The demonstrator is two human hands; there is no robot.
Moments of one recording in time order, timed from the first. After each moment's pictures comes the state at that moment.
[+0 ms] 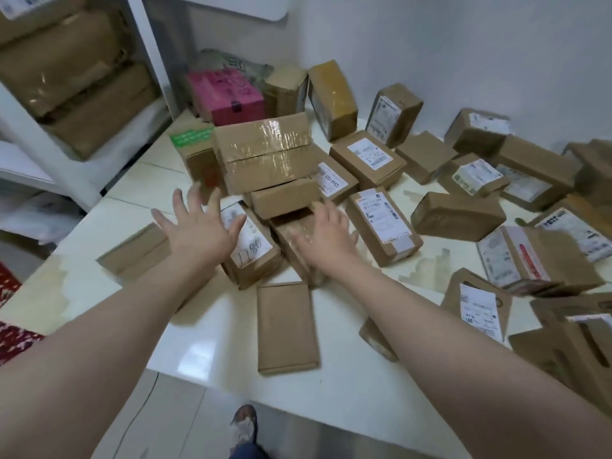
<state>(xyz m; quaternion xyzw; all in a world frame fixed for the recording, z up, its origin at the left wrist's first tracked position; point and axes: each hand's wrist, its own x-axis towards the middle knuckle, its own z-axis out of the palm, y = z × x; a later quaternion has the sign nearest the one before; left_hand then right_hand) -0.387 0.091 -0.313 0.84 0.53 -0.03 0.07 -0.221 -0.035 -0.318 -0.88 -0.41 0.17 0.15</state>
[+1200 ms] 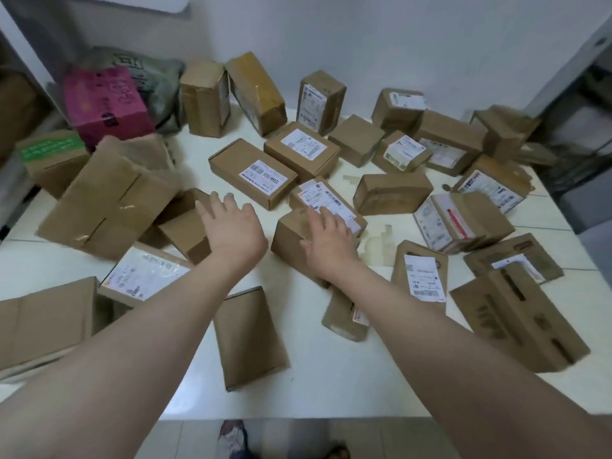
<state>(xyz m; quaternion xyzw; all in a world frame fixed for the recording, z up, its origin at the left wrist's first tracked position) -0.267 0.032 -0.302 0.91 0.40 -0.10 0.01 -0.171 -0.103 -0.326 -0.92 -0.37 0.13 0.07</state>
